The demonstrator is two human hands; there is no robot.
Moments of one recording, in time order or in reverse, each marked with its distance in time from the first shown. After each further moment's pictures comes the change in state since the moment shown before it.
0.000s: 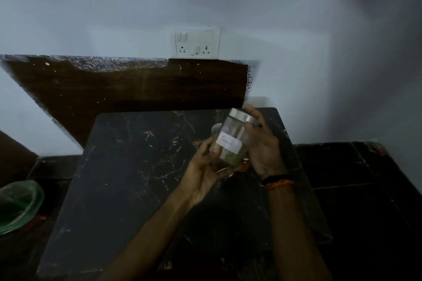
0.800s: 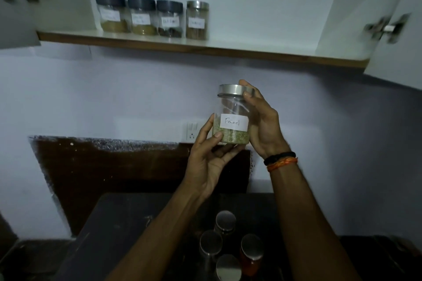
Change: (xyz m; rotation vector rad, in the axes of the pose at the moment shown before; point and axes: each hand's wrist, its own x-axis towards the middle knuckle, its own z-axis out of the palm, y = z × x) left_hand 0.075 0.169 0.128 -0.014 -0.152 0.459; right_hand 0.115 -0.184 0.145 -0.092 -0.245 -0.342
